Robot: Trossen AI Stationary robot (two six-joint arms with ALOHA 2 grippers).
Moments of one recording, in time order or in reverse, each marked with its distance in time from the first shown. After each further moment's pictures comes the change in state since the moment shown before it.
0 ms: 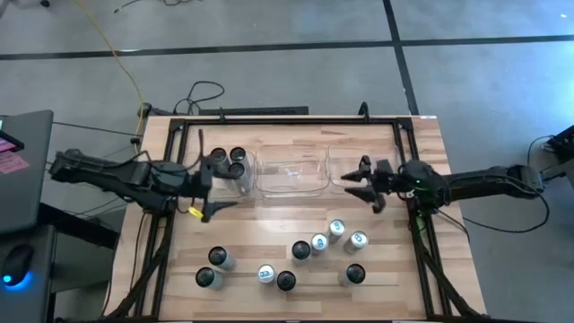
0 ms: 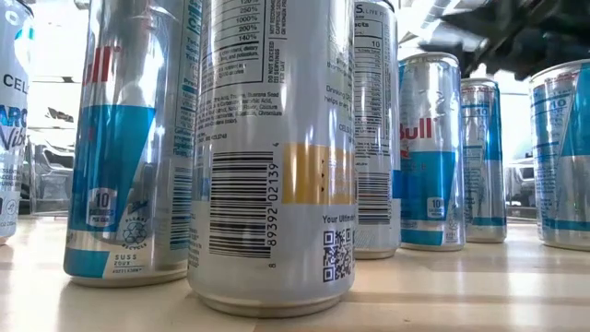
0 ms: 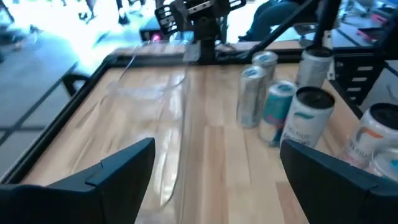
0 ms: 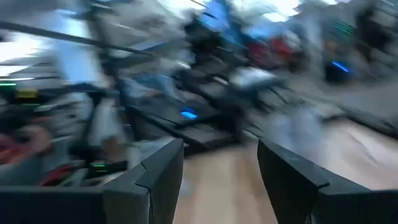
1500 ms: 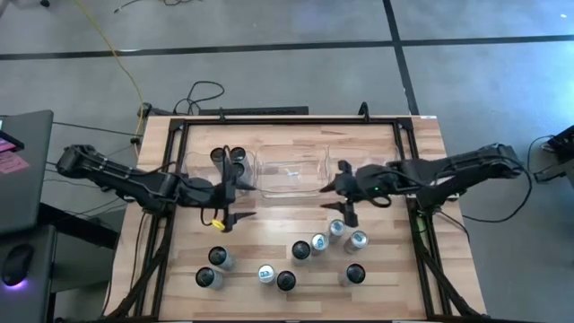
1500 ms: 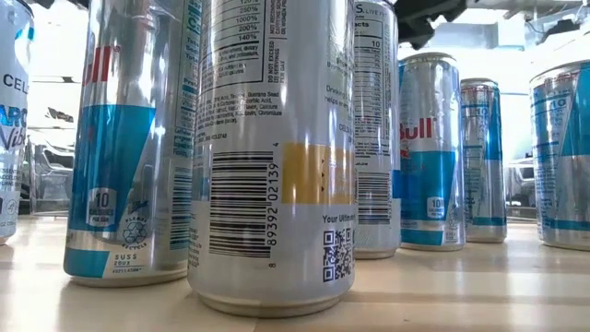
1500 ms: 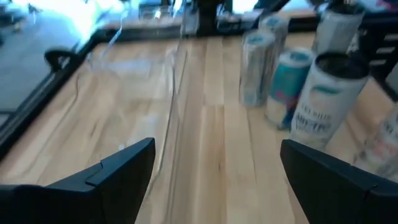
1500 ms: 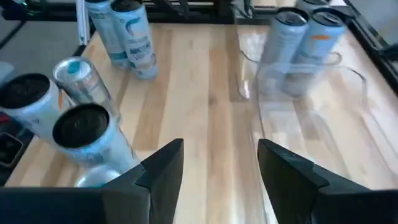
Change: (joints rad) left arm -0.047 0.228 -0.056 0.166 -0.077 -0.044; right arm 0.273 0.413 0.808 -1.150 0.304 -0.217
